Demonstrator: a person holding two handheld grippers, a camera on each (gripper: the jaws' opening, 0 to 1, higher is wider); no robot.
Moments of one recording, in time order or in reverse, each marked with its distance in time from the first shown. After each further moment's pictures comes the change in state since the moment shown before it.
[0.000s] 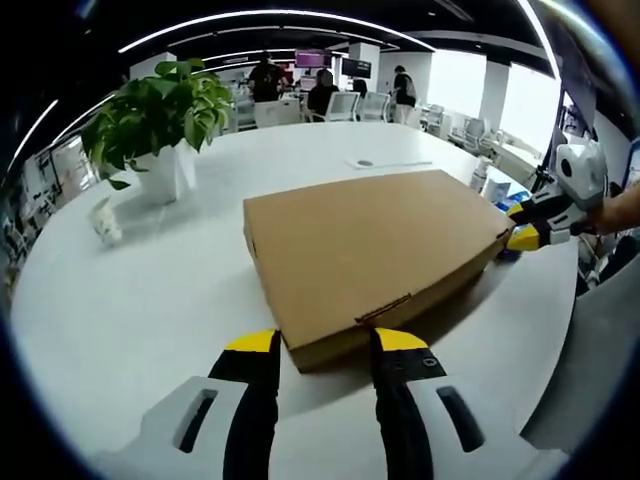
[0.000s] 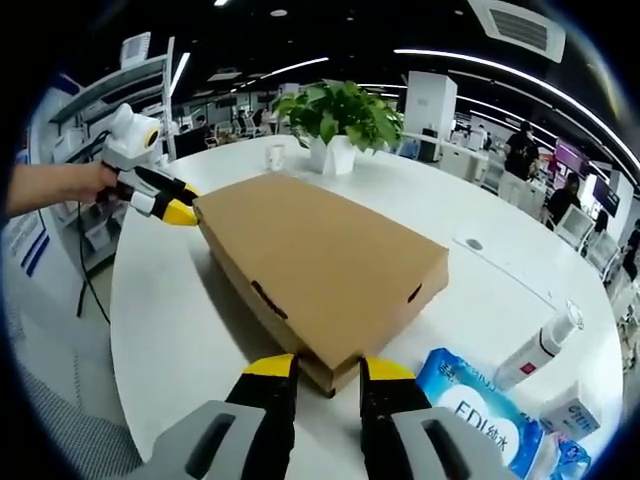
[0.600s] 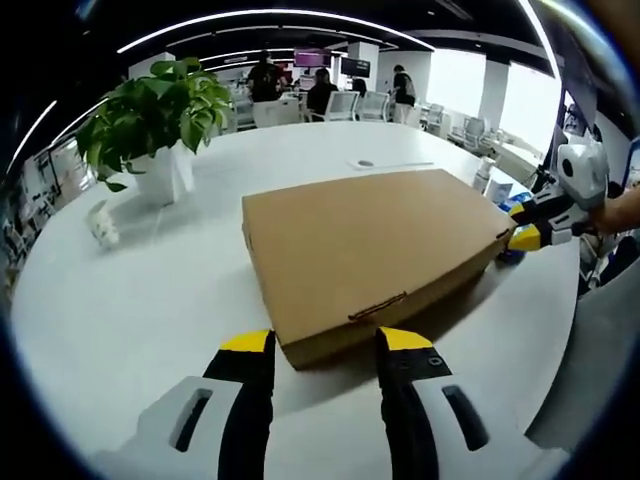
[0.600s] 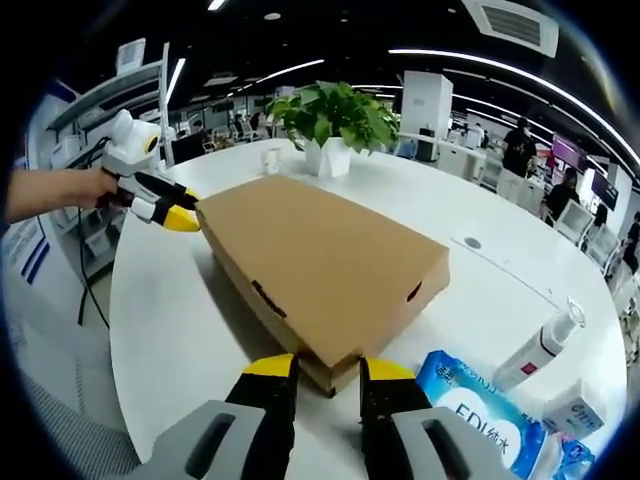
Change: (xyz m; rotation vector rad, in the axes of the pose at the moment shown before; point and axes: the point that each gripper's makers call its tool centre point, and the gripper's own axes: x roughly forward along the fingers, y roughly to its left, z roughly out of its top) left arm 0.003 -0.002 0.001 -0.003 0.001 0.007; right arm -0.001 -0.002 0.002 0.027 -0.017 0.009
